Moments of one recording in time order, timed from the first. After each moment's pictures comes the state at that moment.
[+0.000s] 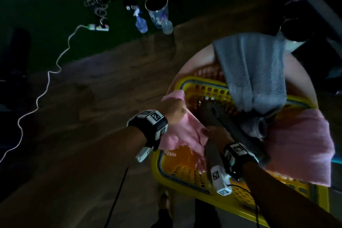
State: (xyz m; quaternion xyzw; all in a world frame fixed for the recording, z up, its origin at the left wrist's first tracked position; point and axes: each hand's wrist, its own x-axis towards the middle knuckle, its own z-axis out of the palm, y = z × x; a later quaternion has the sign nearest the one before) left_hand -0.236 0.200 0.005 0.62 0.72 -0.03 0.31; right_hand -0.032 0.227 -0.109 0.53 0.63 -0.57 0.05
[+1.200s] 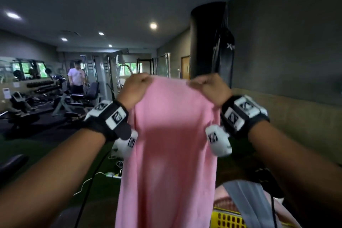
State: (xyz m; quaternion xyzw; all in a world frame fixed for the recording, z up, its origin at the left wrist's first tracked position) left_hand -0.400 -0.073 0.584 0.60 0.62 0.51 -0.06; right_hand -0.187 0.053 0.581 0.22 0.83 -0.23 -0.45
